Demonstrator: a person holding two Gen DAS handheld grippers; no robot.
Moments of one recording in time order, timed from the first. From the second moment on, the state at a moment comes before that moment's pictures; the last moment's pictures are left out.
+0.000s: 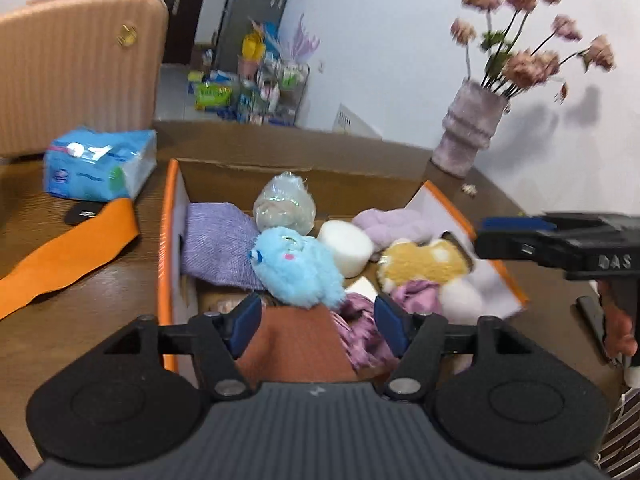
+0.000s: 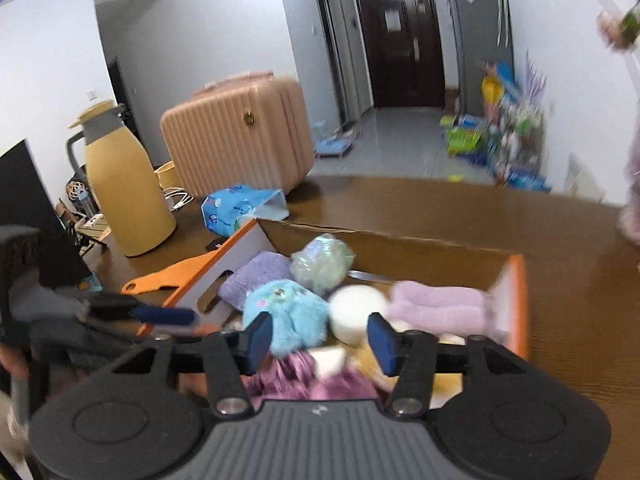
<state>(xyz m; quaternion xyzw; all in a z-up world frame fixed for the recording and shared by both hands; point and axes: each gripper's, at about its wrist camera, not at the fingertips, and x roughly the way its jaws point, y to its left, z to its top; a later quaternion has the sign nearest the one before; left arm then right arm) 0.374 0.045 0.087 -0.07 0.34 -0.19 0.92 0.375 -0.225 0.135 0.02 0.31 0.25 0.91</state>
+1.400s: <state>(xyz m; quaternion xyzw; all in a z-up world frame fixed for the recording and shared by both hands) 0.336 -0.040 0.010 -0.11 0.41 -0.35 0.84 0.278 -0.317 -0.003 0.18 0.30 0.30 0.89</state>
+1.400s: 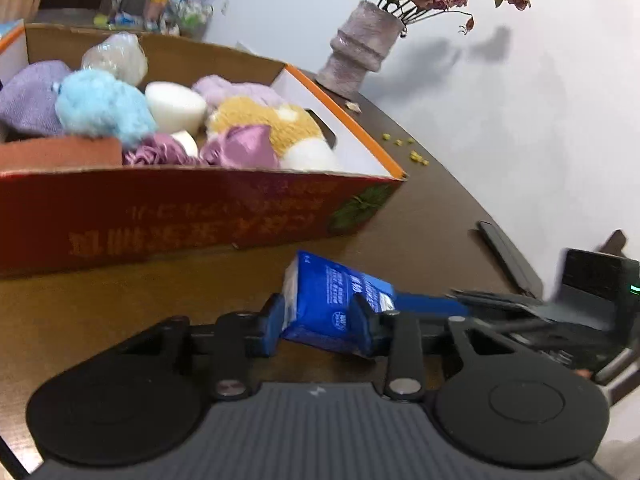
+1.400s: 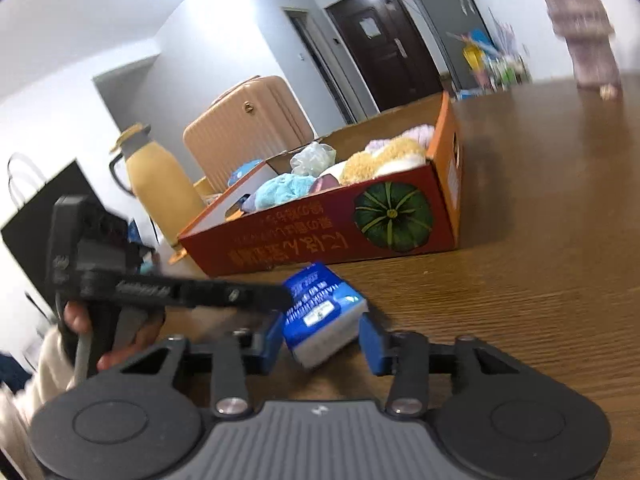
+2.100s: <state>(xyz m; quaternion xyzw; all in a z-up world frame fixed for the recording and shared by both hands) 0.341 -0.026 0.008 -0.13 0.39 -0.29 0.86 0.318 -0.293 -0.010 0.18 0.31 0.29 0.89</state>
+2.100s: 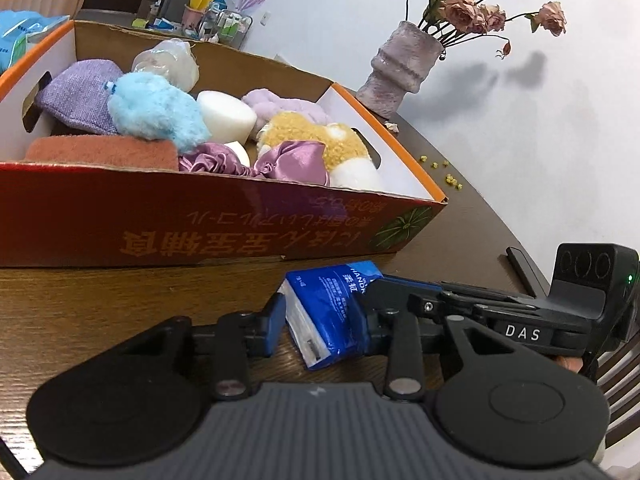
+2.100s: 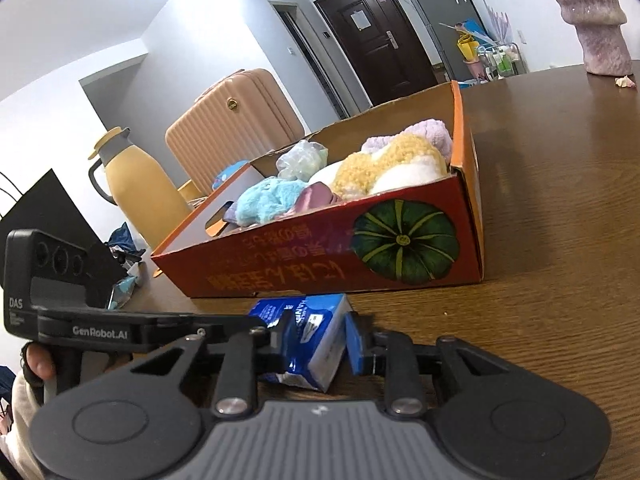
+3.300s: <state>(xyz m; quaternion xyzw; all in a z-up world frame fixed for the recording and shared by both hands) 0.409 0.082 0.099 -0.12 0.31 -0.12 0.94 0.477 -0.113 0.111 0.00 0.32 0.38 0.87</state>
